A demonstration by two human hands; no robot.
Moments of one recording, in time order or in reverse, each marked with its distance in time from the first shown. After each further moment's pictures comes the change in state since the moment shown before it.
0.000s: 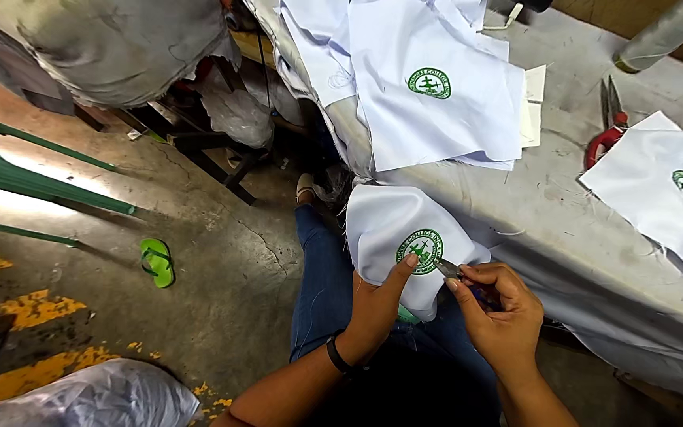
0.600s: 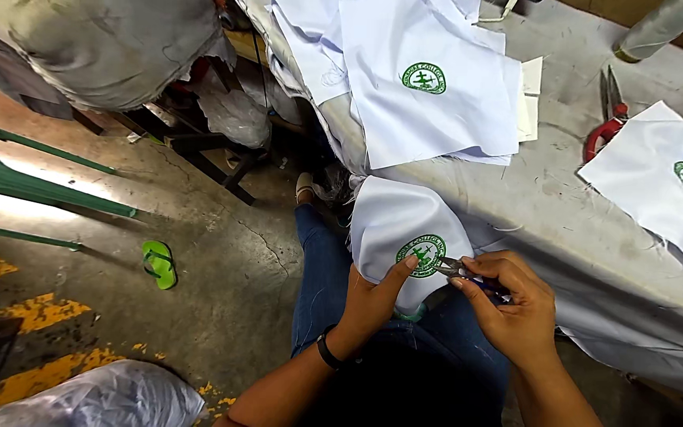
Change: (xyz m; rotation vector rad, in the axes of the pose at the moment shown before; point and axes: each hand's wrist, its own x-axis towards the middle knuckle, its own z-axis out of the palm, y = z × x) left_hand 0.004 0.006 -0.009 0.139 -0.129 0.072; right_hand 0.014 0.006 -0.021 -0.059 -0.152 -0.084
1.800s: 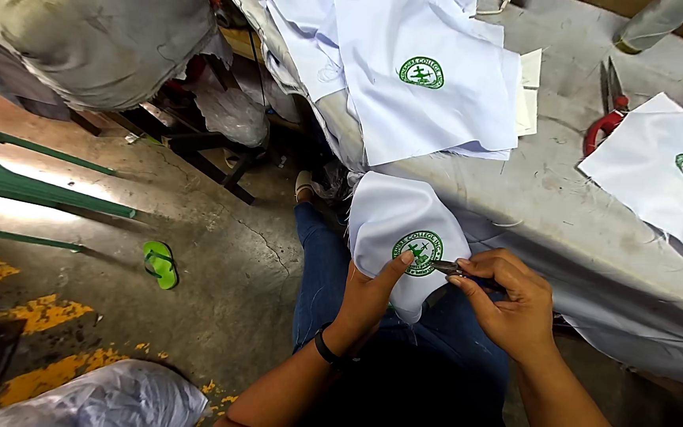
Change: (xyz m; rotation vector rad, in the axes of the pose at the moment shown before) left_hand 0.002 0.003 -0.001 -0.112 0.002 -0.162; right_hand 0.000 0.003 0.000 0.017 -0.030 -0.038
